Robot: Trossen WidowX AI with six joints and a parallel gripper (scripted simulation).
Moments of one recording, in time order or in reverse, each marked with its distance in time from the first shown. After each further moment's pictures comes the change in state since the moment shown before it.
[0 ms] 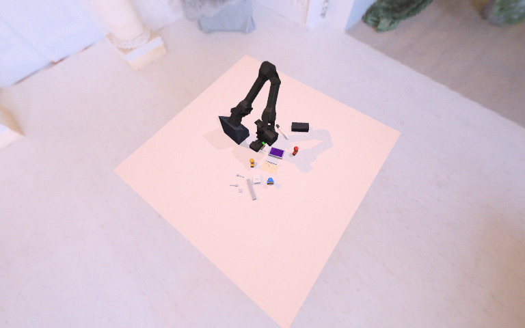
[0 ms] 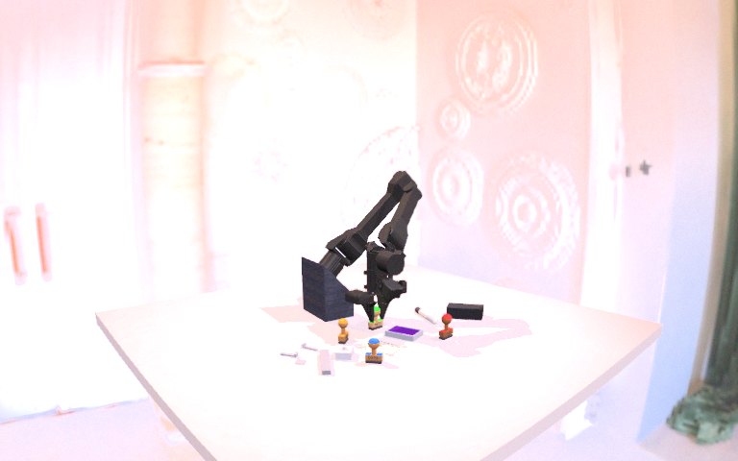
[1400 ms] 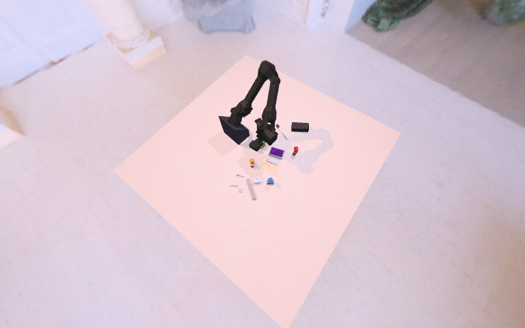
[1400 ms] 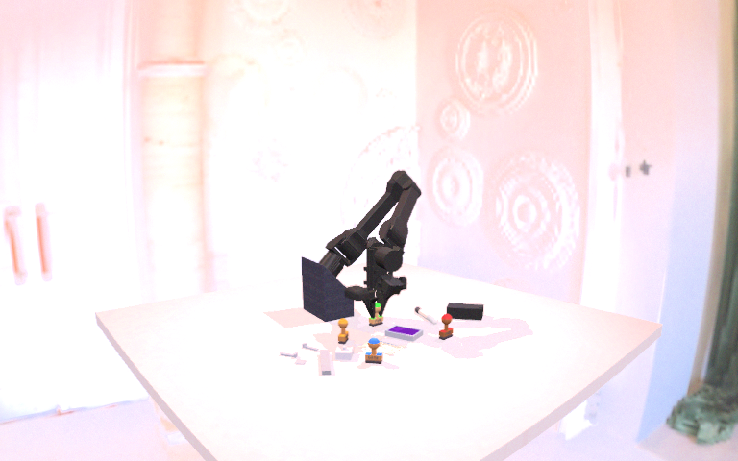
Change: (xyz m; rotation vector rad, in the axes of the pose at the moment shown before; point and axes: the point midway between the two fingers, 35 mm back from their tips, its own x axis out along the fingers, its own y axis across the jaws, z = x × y) arm -0.011 -0.001 0.001 0.005 0.002 -0.001
